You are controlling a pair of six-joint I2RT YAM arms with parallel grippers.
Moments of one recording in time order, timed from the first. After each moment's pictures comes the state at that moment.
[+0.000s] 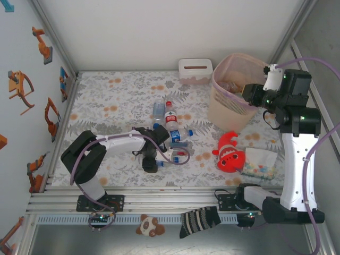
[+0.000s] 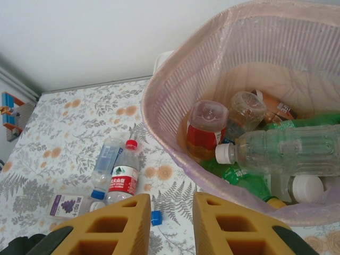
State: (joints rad) left arm -0.92 1.70 0.98 -0.80 0.04 0.75; right arm -0.02 1.14 1.66 -1.05 -0.36 0.17
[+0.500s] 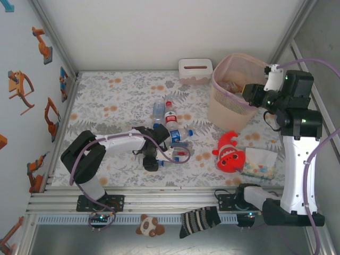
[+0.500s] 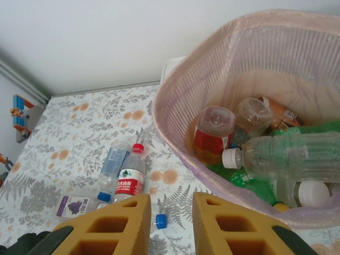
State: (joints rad) left arm -0.92 1.69 1.00 -0.81 0.06 0.74; right arm -0.02 1.12 1.66 -1.04 -0.38 0.17
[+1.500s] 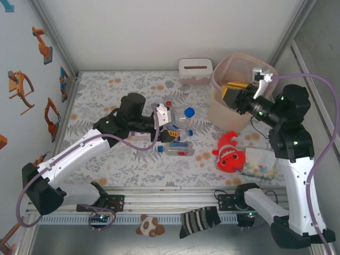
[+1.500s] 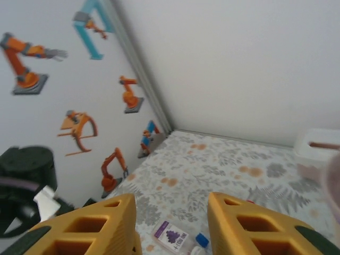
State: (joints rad) left arm -0.82 1.26 1.17 -0.40 0.63 0.44; right arm 0.20 0.92 1.39 -0.52 -0.65 0.33
